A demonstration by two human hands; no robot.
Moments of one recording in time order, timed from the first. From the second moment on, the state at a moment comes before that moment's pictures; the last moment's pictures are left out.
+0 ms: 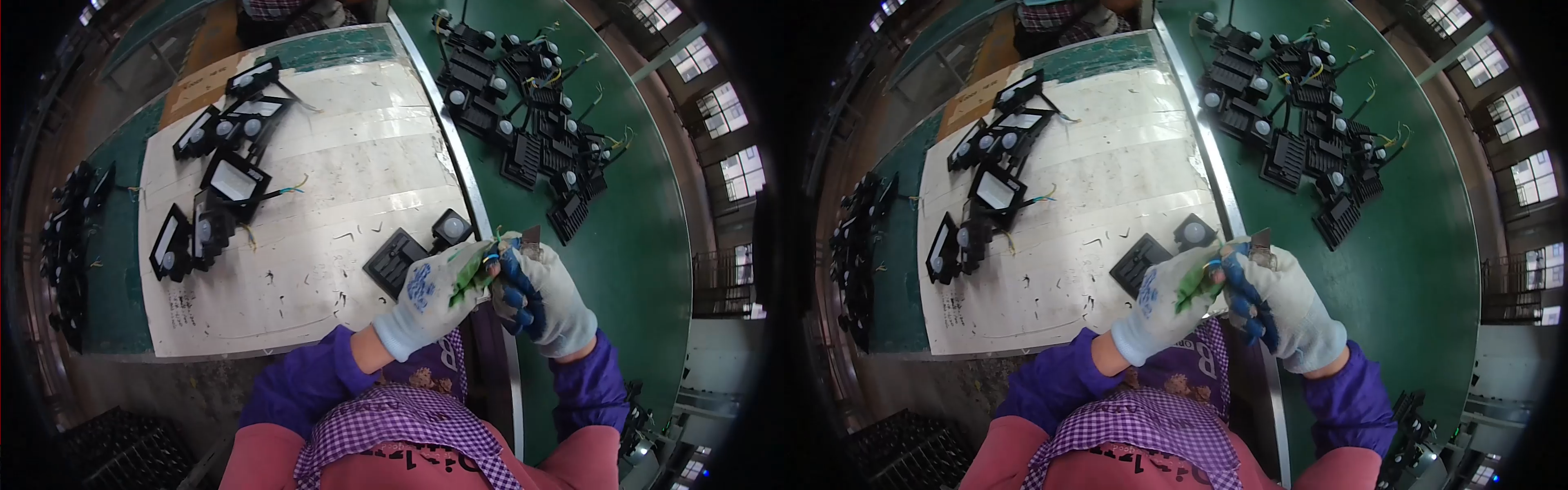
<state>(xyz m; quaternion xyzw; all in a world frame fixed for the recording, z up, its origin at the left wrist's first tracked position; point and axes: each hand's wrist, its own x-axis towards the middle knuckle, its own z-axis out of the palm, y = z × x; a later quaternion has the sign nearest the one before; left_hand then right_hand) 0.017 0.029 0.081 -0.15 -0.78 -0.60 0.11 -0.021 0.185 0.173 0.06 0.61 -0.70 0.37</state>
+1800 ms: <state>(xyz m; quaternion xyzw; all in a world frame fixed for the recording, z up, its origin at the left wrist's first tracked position) 0.095 -0.128 0.047 0.06 -0.06 -0.97 0.21 0.042 -0.036 0.132 -0.49 0.82 -0.29 -0.01</state>
